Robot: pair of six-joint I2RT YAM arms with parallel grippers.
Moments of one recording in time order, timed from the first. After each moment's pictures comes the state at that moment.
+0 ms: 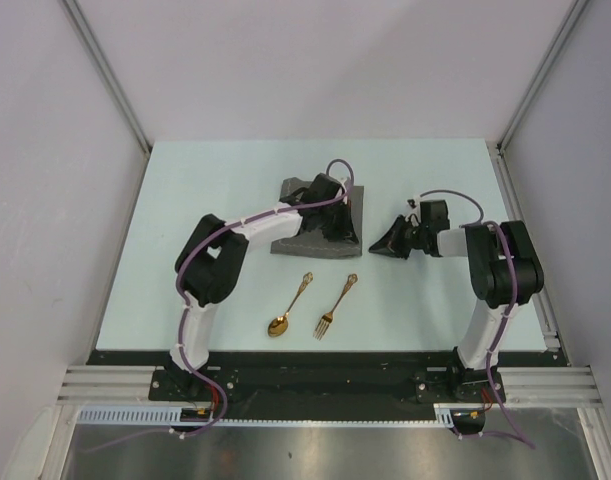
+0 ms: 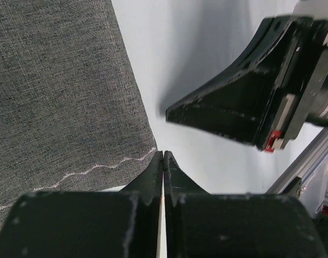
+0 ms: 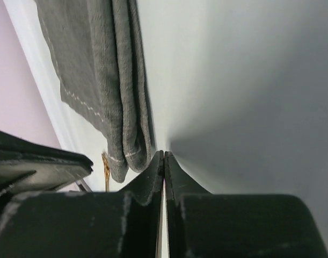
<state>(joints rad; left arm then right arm) -0.68 2.11 1.55 -0.26 0.34 -0.63 0.12 1.88 0.89 0.15 -0.65 0.69</state>
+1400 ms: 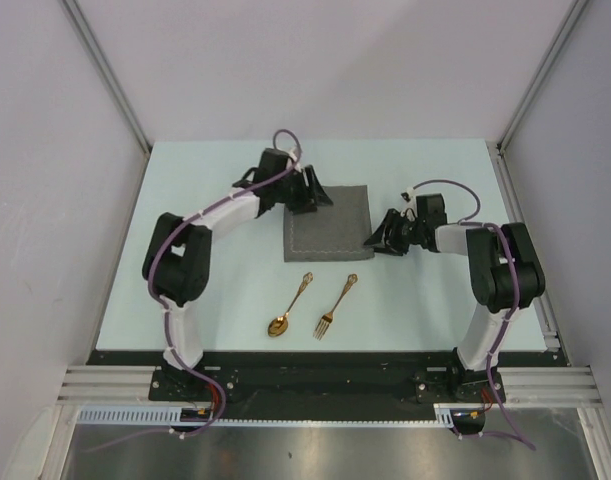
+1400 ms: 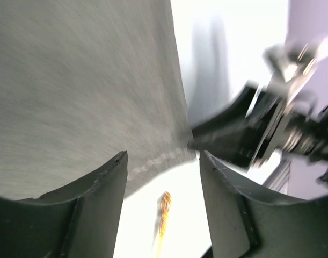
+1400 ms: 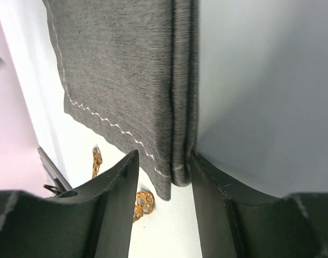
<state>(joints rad) -0.49 1.99 1.47 -0.18 0.41 -0.68 0.14 1.85 0.91 0.09 -0.65 0.57</state>
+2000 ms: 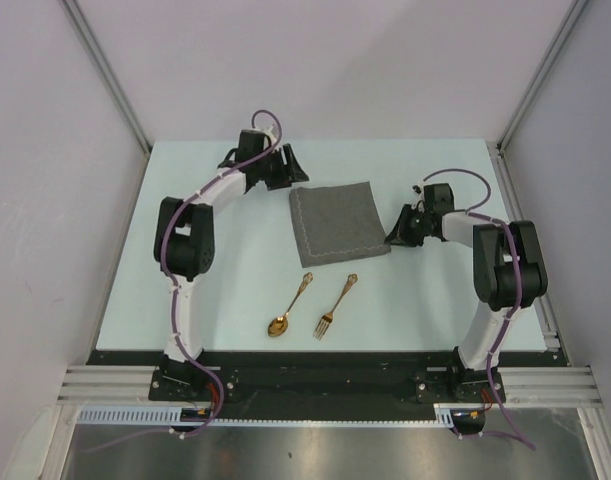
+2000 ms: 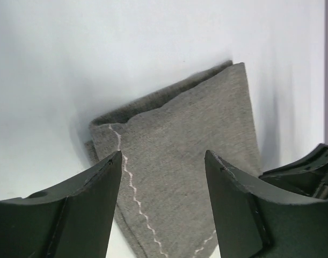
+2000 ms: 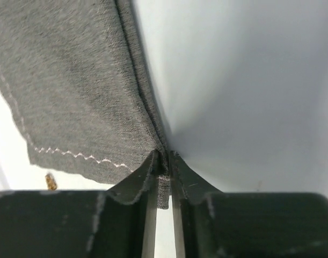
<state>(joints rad) -0.27 2.21 1.75 -0.20 0.43 -0.52 0.10 1.86 1.03 -0.13 -0.43 0.43</state>
